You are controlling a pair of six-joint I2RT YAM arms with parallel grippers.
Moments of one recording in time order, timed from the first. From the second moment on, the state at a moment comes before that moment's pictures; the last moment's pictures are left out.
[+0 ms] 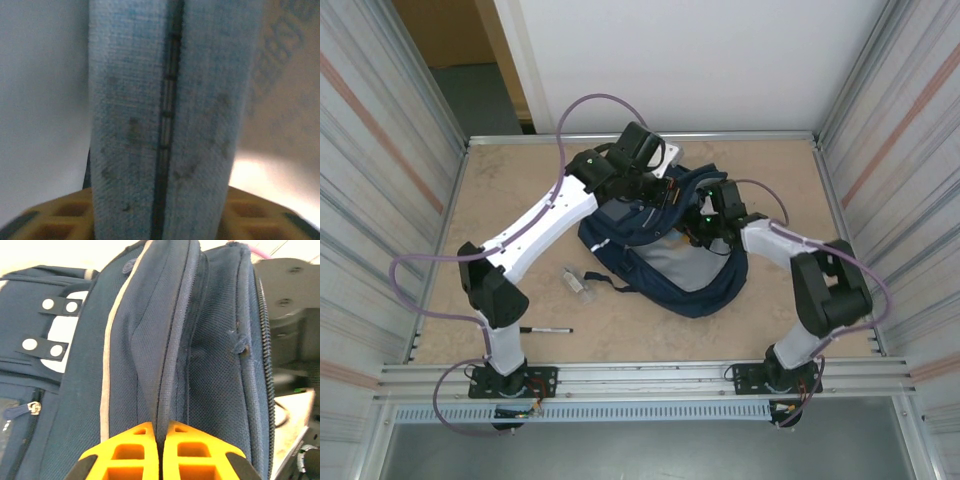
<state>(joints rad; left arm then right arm) -0.76 1.85 1.97 -0.92 0.19 -0.24 0.39 1.67 0.96 -0.08 -0.46 0.99</state>
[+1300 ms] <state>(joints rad) -0.68 1.82 1.86 -0.77 0.36 -0.34 0.50 1.84 1.09 0.01 -0.40 1.00</state>
